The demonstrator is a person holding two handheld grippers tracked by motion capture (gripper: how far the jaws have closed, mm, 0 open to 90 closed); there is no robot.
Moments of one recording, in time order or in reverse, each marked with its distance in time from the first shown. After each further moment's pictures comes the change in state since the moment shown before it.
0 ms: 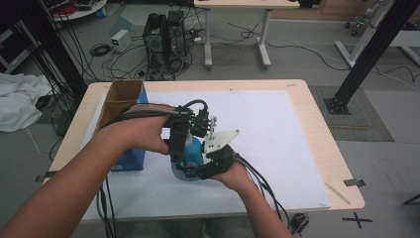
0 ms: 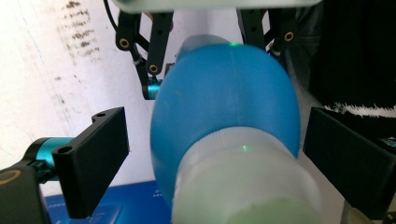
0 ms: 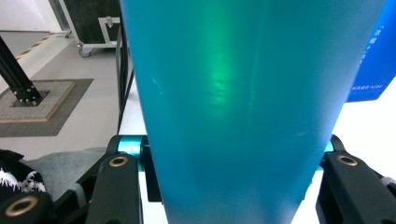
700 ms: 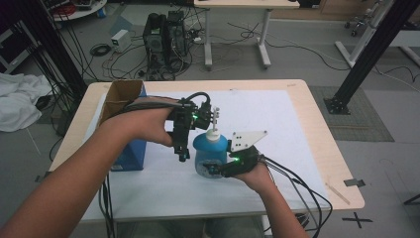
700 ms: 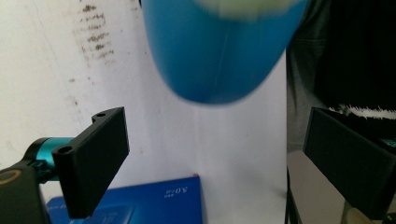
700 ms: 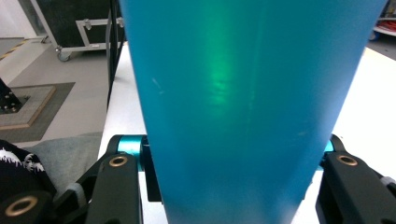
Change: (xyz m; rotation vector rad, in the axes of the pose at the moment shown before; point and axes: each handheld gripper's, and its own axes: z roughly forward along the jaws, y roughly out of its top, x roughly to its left) left arm 0.016 0.008 -0.006 -0.011 0.003 0.015; right arm -0.006 -0.026 -0.055 -0.003 -0.092 0.014
